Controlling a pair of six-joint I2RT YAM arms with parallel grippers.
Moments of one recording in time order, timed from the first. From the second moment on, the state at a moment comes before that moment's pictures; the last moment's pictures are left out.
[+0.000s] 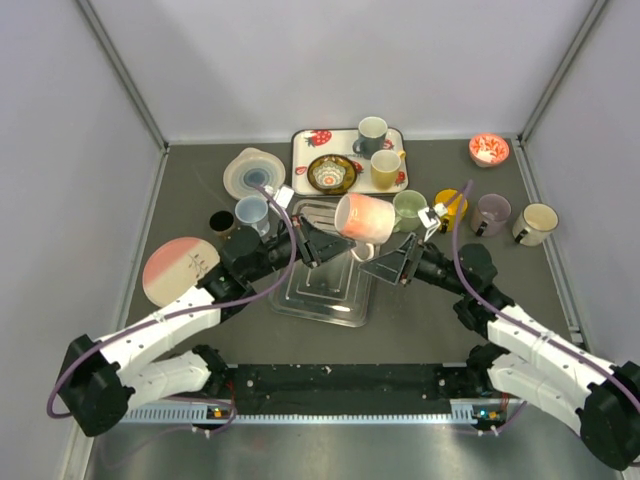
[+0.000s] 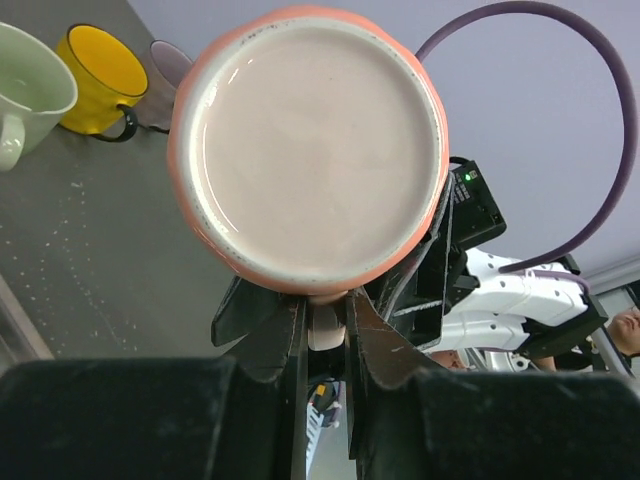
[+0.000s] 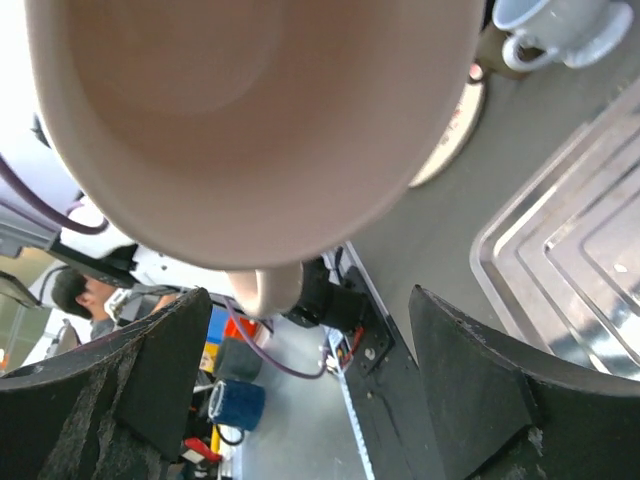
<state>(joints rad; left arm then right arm) -0.75 1.03 0.68 0.45 0.36 -0.95 0.59 0.85 0.40 0.52 -0.57 1.05</state>
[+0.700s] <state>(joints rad) -0.80 1.03 0.63 0.60 0.36 -1.02 0.59 1.07 0.37 1.10 -0.64 1.32</state>
